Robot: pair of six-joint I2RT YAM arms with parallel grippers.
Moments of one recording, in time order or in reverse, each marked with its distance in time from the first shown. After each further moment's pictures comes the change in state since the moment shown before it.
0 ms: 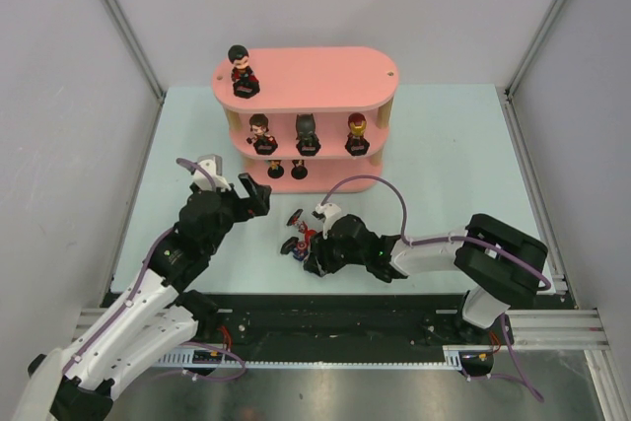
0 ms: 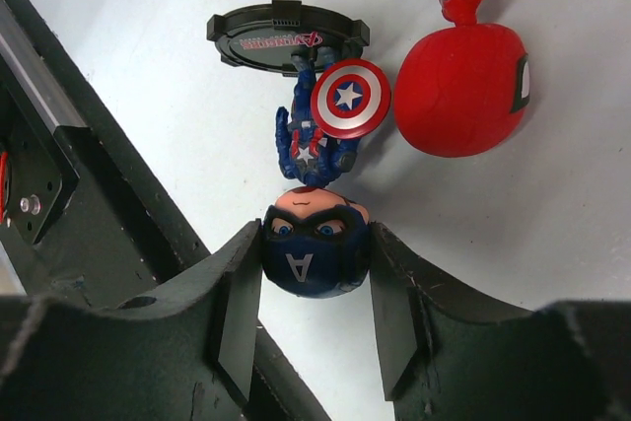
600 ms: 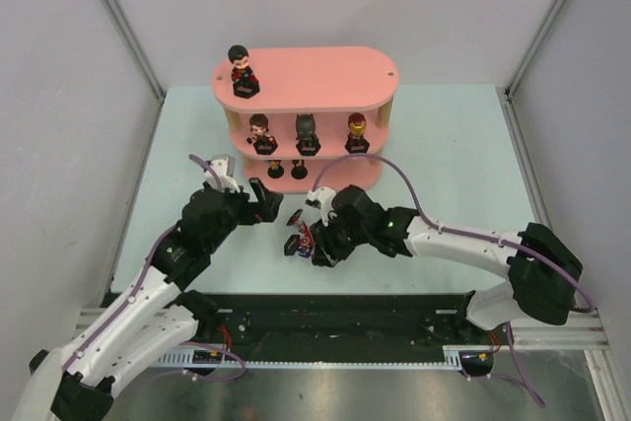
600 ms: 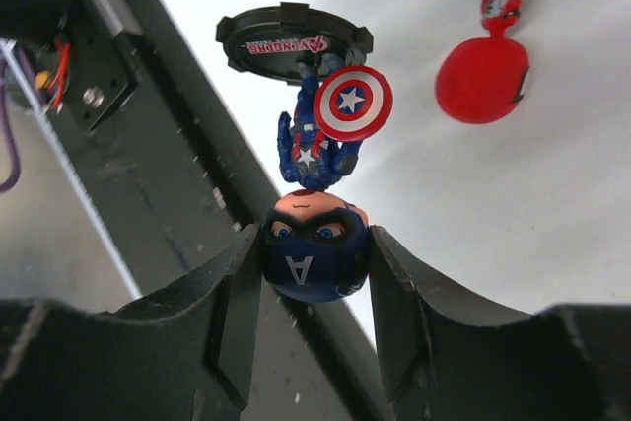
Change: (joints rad) left arm 0.000 0.019 0.000 0.013 0.165 0.027; right arm -0.066 -0.188 0.193 -0.478 -0.164 -0.226
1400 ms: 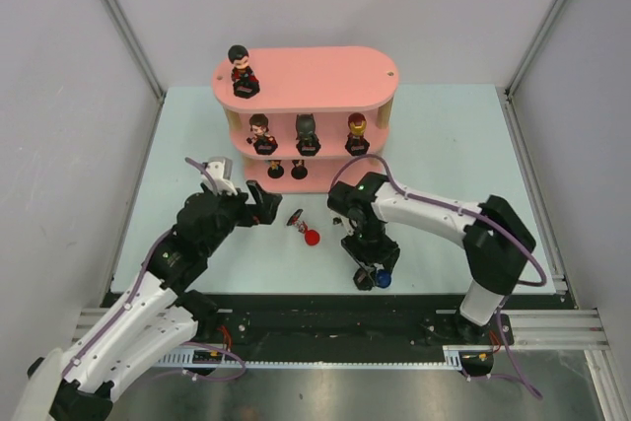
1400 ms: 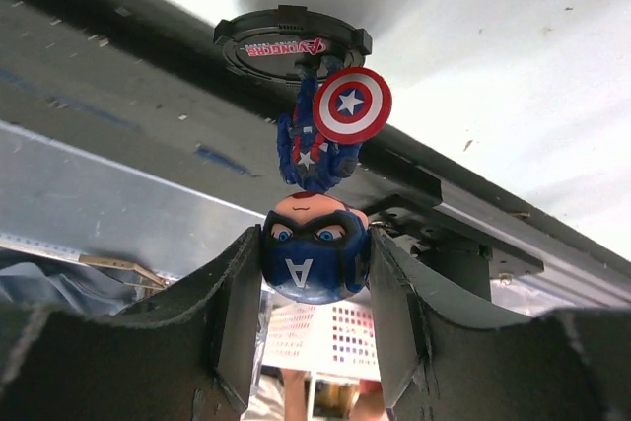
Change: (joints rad) left arm 0.000 -0.039 -0.010 0.001 0.023 0.019; right arm -0.081 0.243 0.436 -1.170 0.054 -0.058
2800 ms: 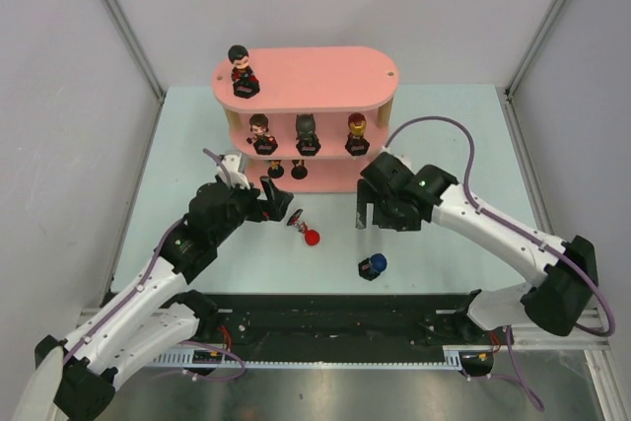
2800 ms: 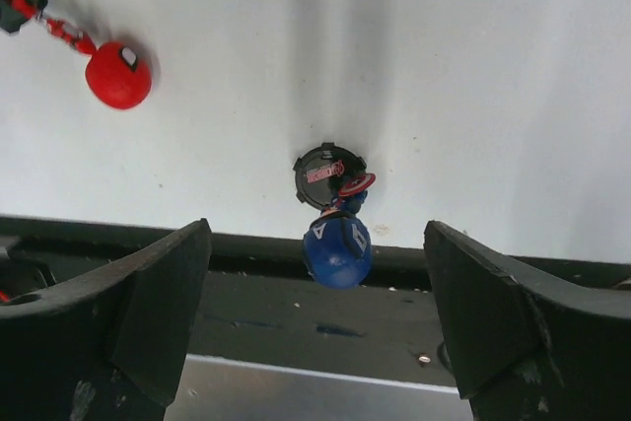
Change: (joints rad) left arm 0.000 0.123 0.014 0.080 0.083 0.033; right arm -0.127 -0.279 -0.012 0.248 0.352 0.468
